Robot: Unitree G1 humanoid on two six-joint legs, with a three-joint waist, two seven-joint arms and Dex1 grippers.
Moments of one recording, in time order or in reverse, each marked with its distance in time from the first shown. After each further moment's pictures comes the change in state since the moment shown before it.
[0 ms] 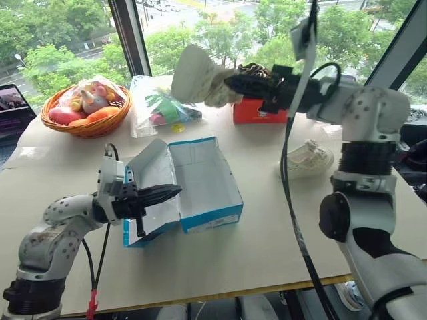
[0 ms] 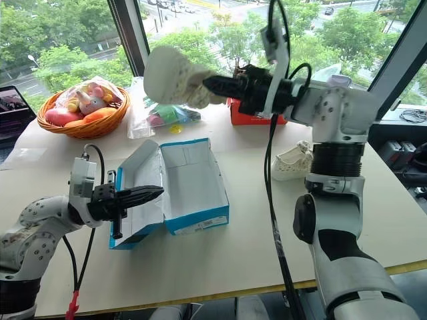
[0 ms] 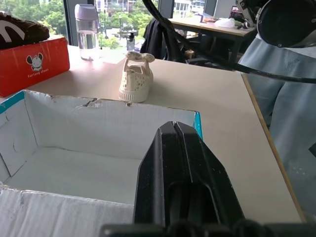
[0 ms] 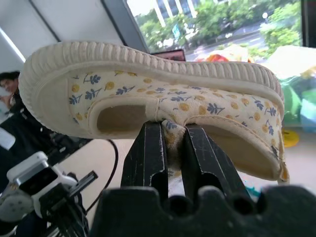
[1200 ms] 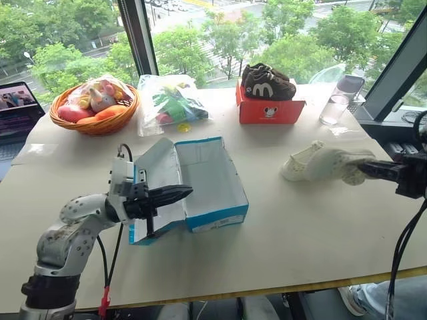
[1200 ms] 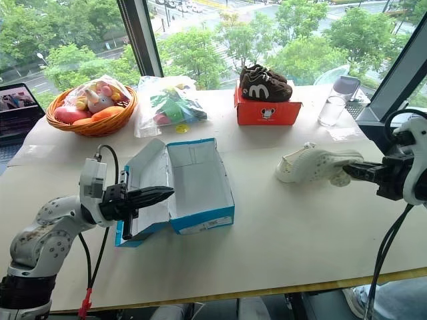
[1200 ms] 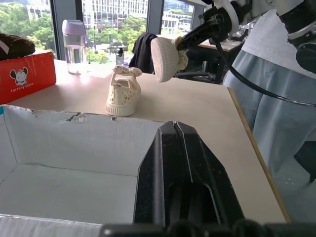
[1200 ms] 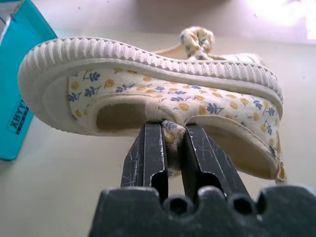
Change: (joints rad) left arm -0.045 -0.068 -0.063 0.033 0.008 -0.035 -0.033; right arm 0.967 -0.689 -0.226 -0.480 0.084 0.096 0.024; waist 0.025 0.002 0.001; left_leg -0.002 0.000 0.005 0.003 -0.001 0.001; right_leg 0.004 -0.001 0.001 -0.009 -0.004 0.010
